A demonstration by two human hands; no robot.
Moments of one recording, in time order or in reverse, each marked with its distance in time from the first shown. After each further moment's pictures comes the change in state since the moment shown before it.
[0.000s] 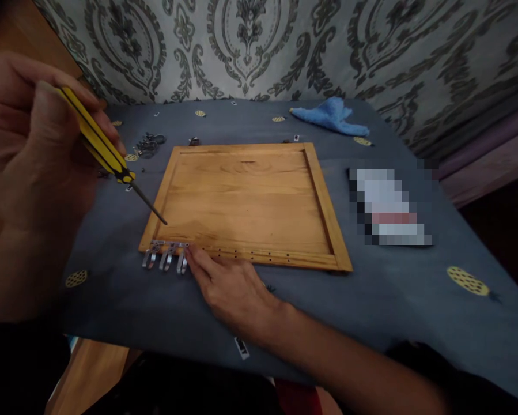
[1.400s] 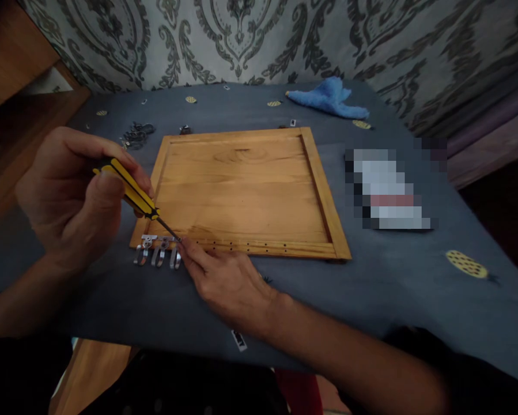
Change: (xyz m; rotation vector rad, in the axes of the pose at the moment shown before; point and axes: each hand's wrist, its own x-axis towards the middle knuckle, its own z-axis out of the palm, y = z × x) left_hand -0.048 0.006 0.025 0.078 -0.108 -0.139; right_hand 0.001 0.001 0.000 -0.045 0.069 -0.014
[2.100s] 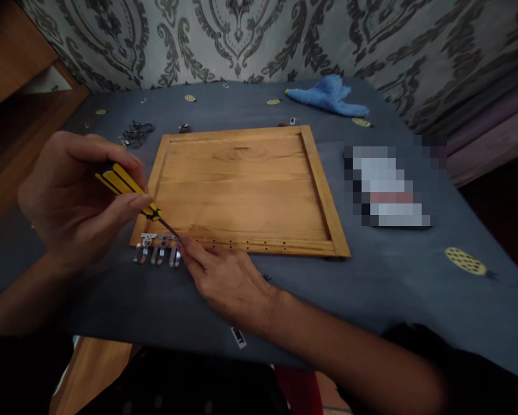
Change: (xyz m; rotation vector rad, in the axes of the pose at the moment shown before) left_hand 0.002 -0.005 -0.006 0.186 -0.046 0.197; right_hand 0.001 0.001 0.000 -0.002 -0.018 0.004
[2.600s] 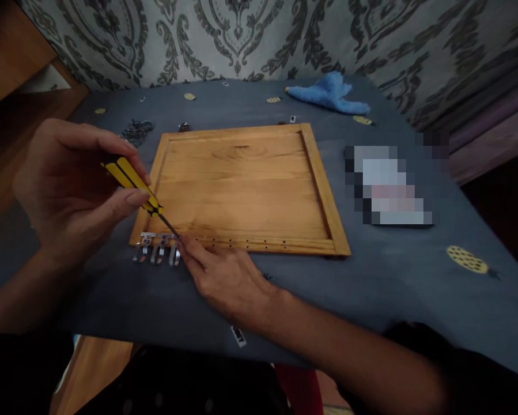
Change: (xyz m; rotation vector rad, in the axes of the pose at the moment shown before) left_hand 0.003 -0.001 0.000 -0.144 -0.001 -0.052; right_hand -0.001 -0.001 0.001 0.038 -0.045 0.013
